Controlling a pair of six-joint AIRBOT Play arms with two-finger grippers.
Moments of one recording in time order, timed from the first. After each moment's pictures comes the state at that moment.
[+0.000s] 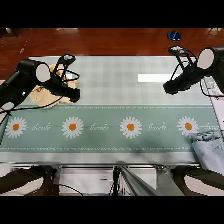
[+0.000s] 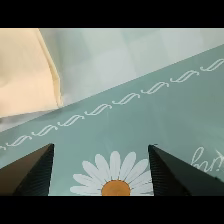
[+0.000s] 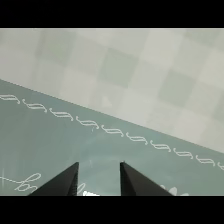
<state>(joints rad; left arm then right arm) -0.32 -1.30 1.19 1.54 -1.18 -1.49 0.14 -1.32 1.32 -1.58 1.33 1.41</state>
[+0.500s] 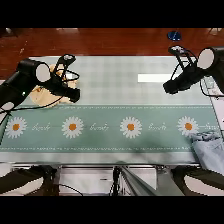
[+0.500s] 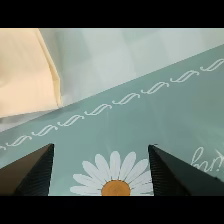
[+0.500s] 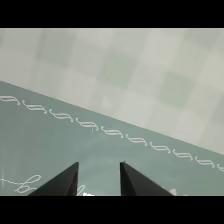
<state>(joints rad) -0.32 -1.30 1.19 1.54 -1.18 -1.49 0.14 -1.32 1.32 -1.58 1.32 1.41</state>
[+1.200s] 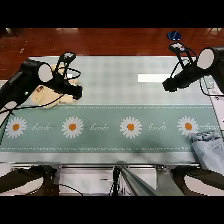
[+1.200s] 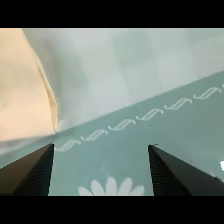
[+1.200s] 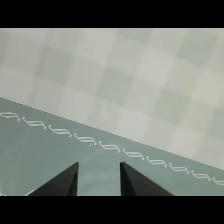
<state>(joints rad) -0.32 -1.33 1.19 1.53 -1.07 -1.49 0.14 -1.32 1.32 -1.57 1.27 1.41</state>
